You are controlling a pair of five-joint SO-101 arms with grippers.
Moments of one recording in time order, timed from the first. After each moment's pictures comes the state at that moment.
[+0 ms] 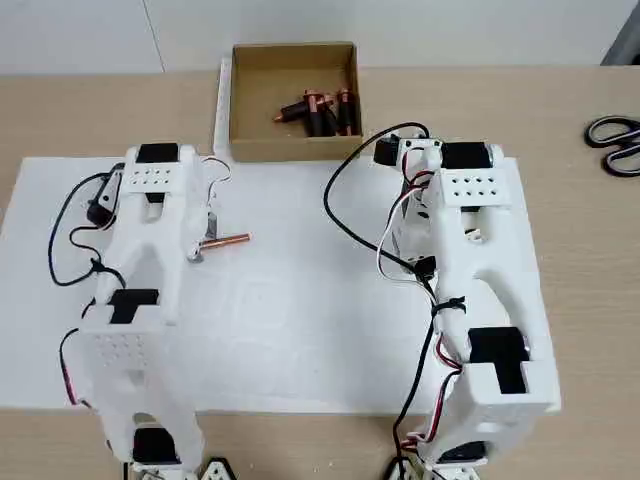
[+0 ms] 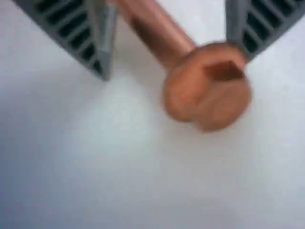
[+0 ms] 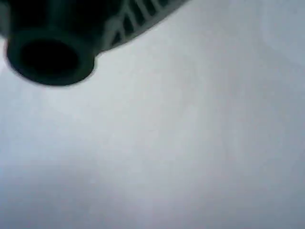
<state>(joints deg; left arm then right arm) -5.4 34.6 -16.5 89.2 77.8 -5.9 10.5 -4.7 94.4 9.4</state>
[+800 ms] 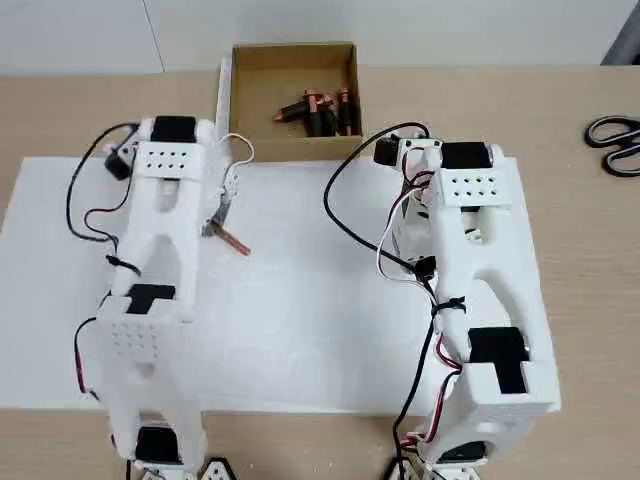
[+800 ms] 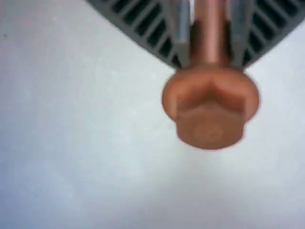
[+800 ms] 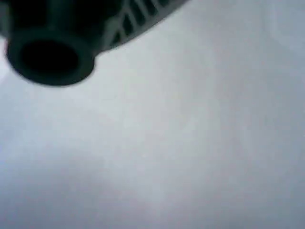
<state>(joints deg) -1.7 37.1 -34.8 99.1 62.5 -5.9 10.5 -4.7 94.4 9.4</state>
